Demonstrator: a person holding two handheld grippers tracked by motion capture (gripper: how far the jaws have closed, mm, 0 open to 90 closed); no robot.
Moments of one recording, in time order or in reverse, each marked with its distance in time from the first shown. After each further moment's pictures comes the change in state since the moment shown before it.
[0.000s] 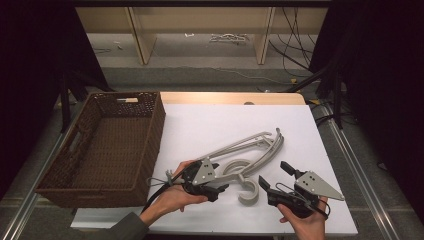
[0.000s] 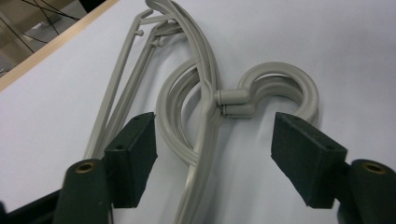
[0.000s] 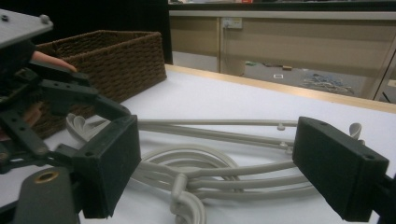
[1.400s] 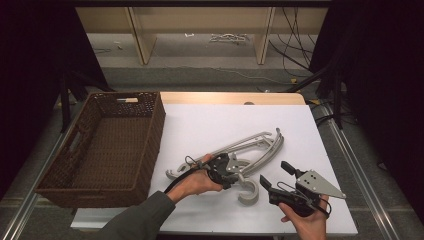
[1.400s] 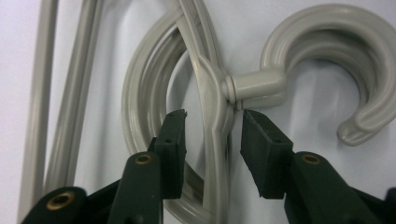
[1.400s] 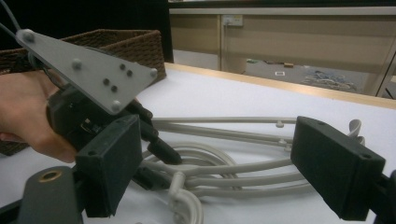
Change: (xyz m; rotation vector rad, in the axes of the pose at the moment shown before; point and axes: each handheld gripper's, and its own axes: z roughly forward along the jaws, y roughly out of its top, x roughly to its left) left arm 0.014 0.021 0.072 0.290 -0.108 0.117; right arm -0.004 0.000 0.001 0.008 0.012 0.016
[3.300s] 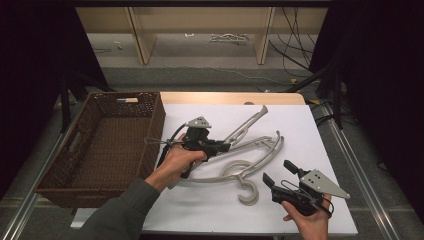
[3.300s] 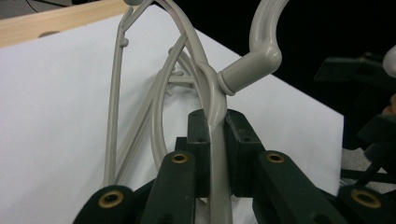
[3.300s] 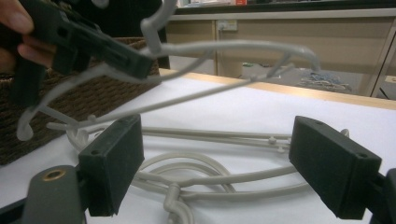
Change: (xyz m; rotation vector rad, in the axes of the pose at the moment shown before) left arm 0.058 0.002 -0.091 -0.429 -0.126 -0.548; right arm -0.006 0.000 -0.002 -0.029 -0.020 0.021
